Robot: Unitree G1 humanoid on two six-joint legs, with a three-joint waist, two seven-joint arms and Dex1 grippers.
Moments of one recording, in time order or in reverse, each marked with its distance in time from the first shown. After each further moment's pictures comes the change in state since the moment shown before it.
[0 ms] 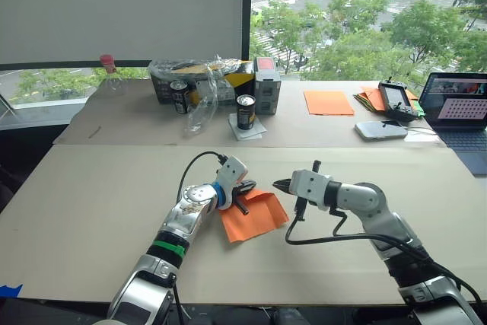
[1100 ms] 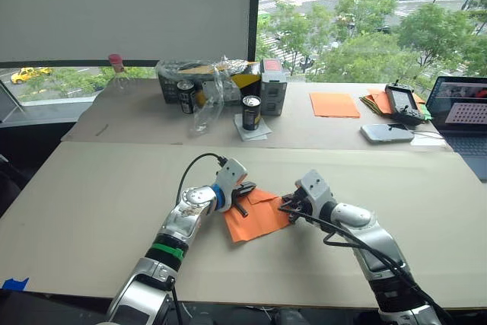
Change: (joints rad) left arm 0.022 0.004 -0.003 -0.023 0.001 0.002 -0.002; right arm 0.183 0.113 -0.157 -0.206 0.132 0.595 -0.175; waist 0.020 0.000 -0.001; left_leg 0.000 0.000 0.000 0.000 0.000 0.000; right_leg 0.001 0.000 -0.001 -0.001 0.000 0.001
